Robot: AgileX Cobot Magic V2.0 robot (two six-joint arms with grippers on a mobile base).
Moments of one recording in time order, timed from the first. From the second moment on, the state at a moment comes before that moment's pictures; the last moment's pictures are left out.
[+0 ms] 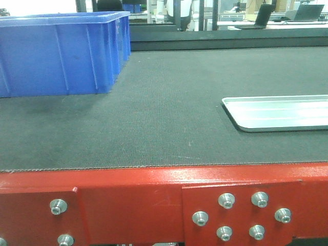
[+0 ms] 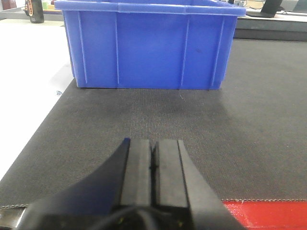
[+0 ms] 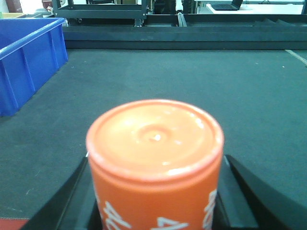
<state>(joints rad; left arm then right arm) -0.09 -0.01 0.03 -0.07 0.10 0.03 0.11 0.10 -0.63 -0.12 0.73 0.16</state>
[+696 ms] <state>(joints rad) -0.09 -0.01 0.03 -0.07 0.10 0.03 0.11 0.86 -0.79 -0.12 0.13 0.16</state>
